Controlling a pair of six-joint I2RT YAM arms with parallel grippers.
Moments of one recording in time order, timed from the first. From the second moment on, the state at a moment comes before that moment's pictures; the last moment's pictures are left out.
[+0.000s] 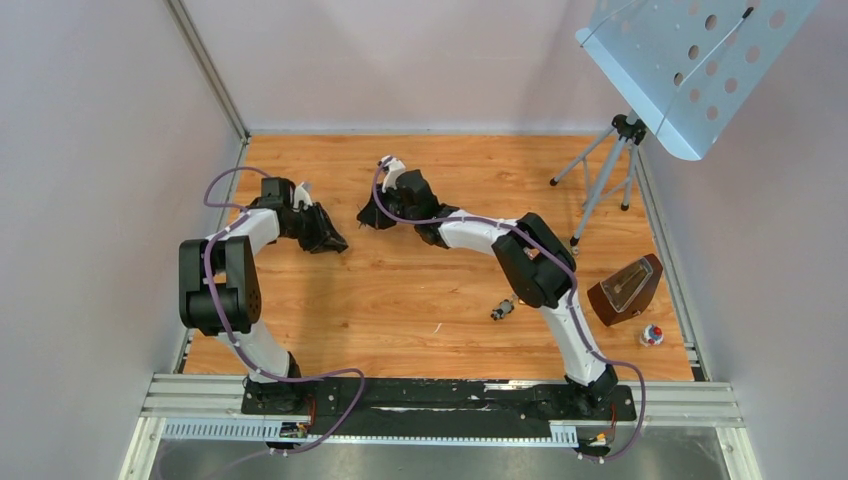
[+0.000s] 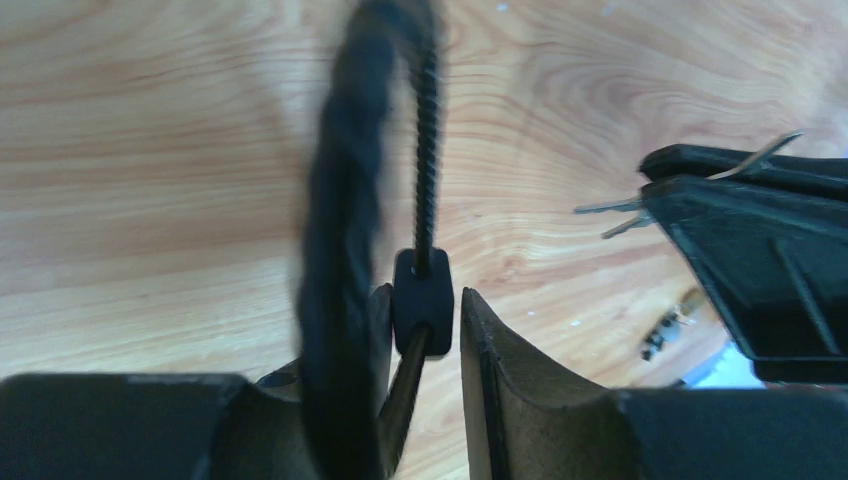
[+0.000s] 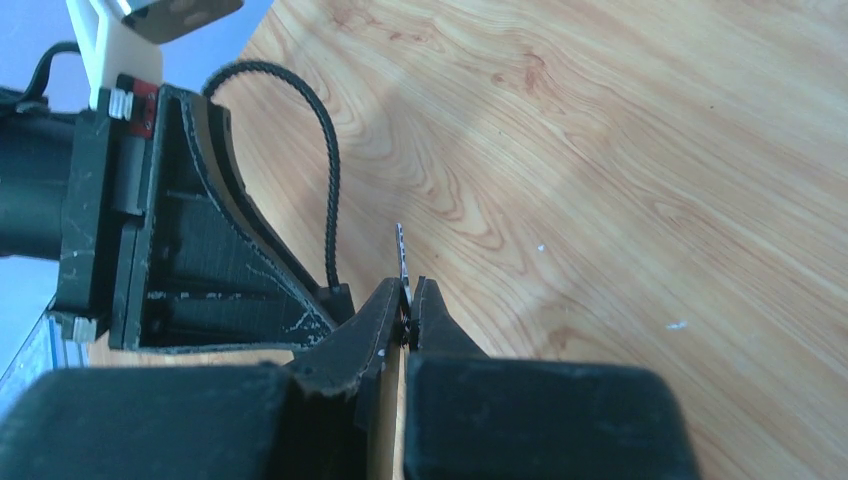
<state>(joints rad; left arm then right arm) 0.08 1.70 1.01 -0.41 0.57 -0.40 0.75 2.26 1.60 0.33 -0.29 0.50</state>
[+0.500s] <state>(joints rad) 0.08 1.58 0.93 -0.46 0.23 -0.40 0.82 2.42 1.74 0.31 -0.28 0.52</state>
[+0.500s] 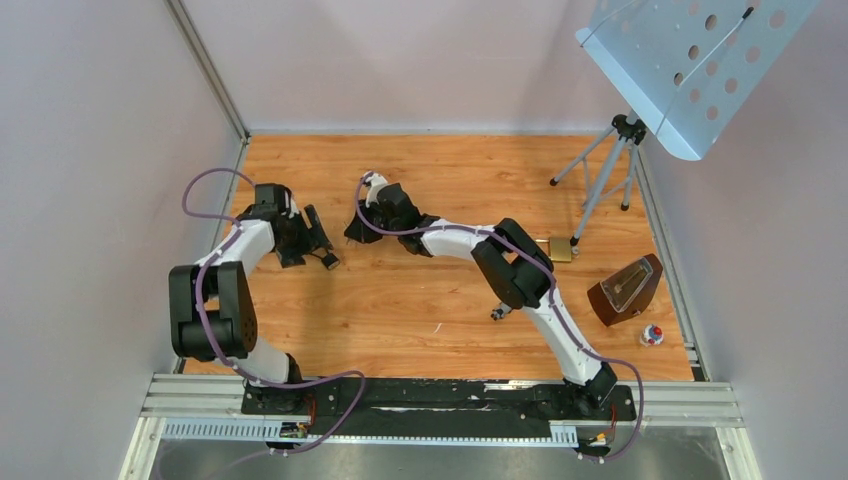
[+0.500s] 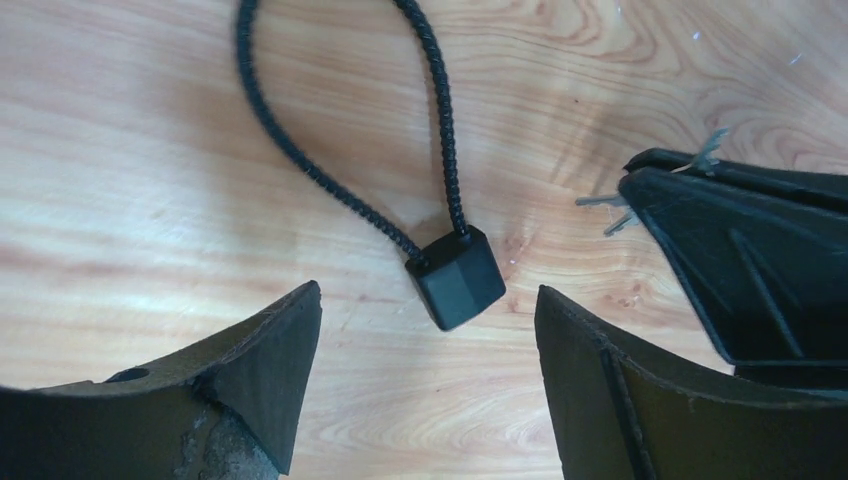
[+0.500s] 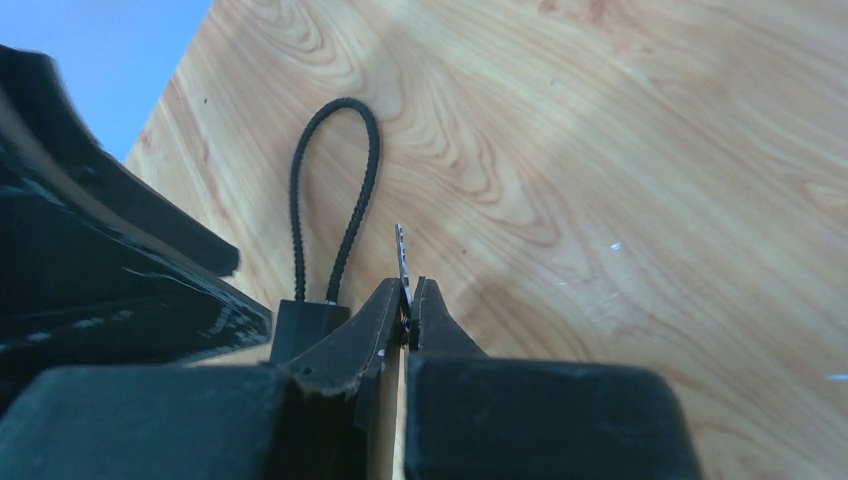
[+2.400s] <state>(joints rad) 0.09 1.11 0.82 -0.12 0.09 -0.48 0.42 1.46 0.94 -0.90 0.24 1.47</state>
